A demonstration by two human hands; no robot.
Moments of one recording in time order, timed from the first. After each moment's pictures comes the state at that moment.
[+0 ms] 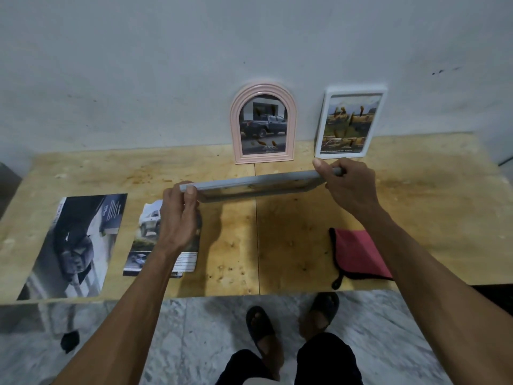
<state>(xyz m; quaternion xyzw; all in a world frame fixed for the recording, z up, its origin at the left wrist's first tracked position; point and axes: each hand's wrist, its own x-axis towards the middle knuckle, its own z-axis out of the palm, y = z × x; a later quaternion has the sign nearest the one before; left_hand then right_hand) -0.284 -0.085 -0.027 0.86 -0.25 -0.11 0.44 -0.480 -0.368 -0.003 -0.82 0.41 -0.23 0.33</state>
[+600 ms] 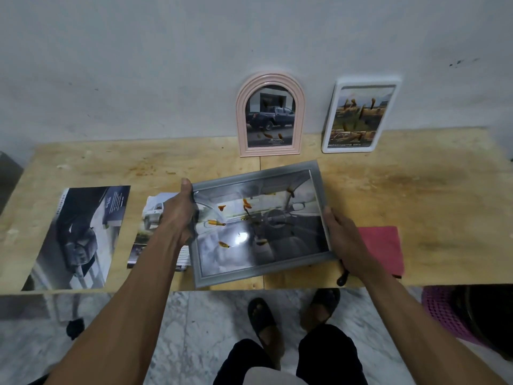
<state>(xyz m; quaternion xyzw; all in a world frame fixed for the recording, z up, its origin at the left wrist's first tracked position) -0.264 -0.103 -0.030 0.78 0.16 -0.30 0.53 -0.527 -0.298 -0.055 -0.67 0.44 -0.07 0.59</state>
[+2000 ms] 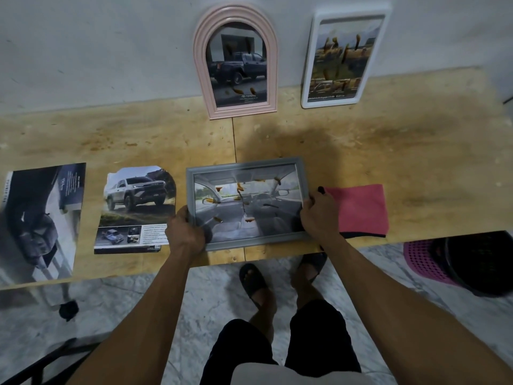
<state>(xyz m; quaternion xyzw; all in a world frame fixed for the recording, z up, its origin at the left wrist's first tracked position) -0.350 -0.094 -0.106 0.92 -0.05 -0.29 0.26 -0.535 -0.299 -0.161 -0.77 0.52 -0.07 0.35</state>
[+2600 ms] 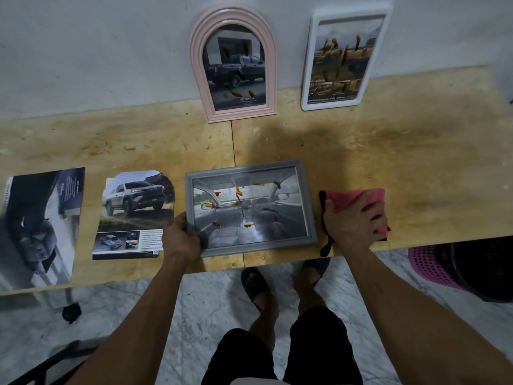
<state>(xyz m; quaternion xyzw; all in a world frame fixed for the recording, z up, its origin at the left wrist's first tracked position) -0.350 -0.089 -0.112 0.92 -0.07 -0.28 0.27 -0.571 -0.324 -0.166 -0.66 0.73 0.03 0.18</state>
